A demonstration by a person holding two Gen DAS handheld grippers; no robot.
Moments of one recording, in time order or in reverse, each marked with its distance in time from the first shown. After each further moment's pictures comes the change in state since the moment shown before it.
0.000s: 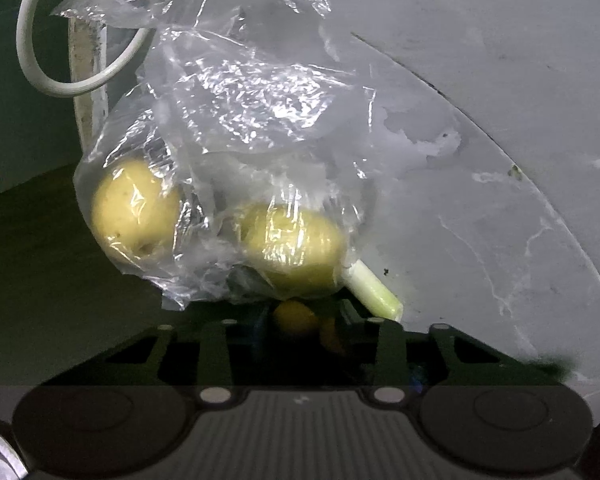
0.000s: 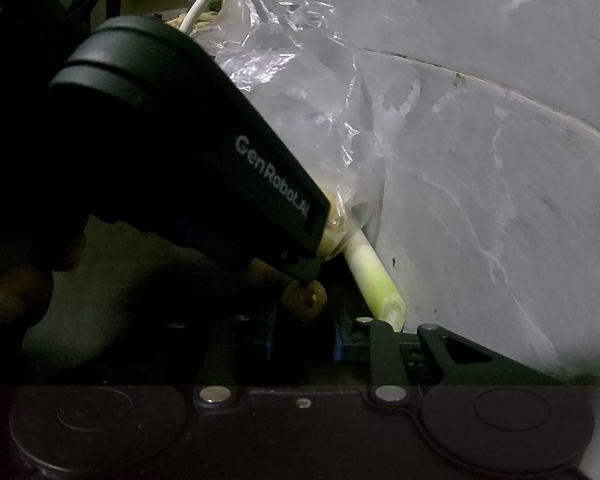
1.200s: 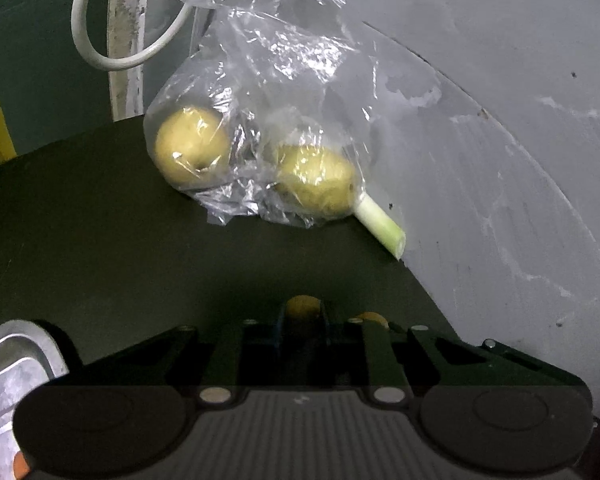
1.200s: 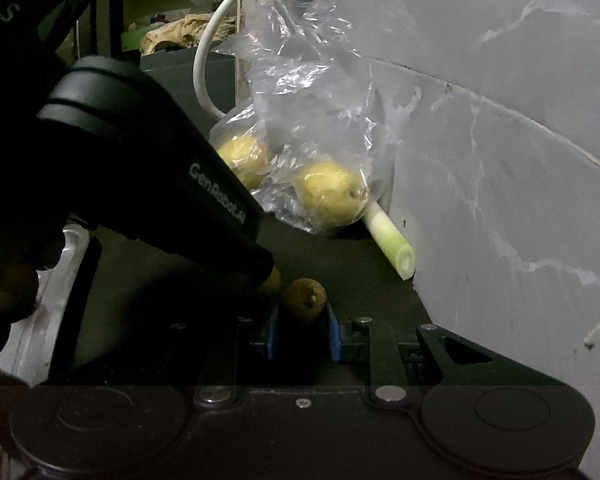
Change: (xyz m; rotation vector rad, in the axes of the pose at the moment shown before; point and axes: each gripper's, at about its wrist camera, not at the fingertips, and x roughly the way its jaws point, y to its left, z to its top) left arm -0.053 0.008 -0.056 -0.011 0.026 0.034; right arm -0.011 0.005 0.003 0.006 0.010 0.007
